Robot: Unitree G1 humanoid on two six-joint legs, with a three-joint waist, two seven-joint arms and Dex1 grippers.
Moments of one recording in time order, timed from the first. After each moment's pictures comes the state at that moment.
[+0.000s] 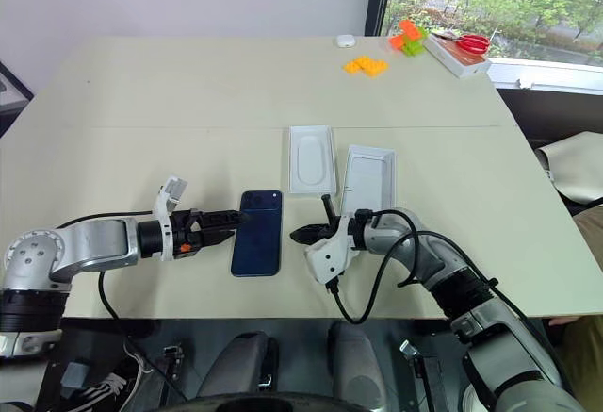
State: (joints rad) left arm -0.29 0.69 0.10 0.02 -1.98 1.26 0.38; right arm -0.47 -0.57 0.46 0.21 -0.46 -0.67 0.76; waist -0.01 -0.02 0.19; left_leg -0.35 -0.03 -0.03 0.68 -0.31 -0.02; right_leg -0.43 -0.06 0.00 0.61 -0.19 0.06
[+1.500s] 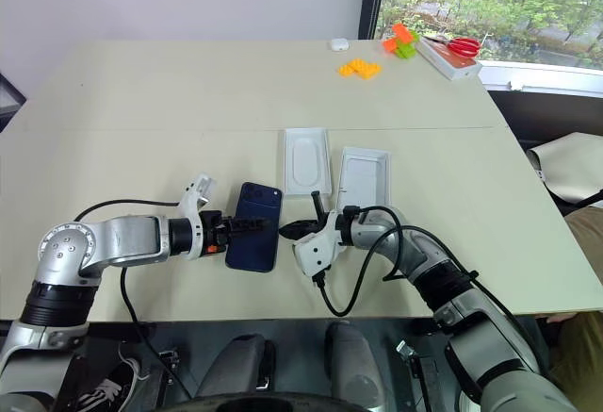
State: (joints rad) left arm -0.34 0.60 0.02 -0.08 -1.96 1.21 0.56; right arm -0.52 -0.49 0.48 0.32 -0.46 -0.67 0.73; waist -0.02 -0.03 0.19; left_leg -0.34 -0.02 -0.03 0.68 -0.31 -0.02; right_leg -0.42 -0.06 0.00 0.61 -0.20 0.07
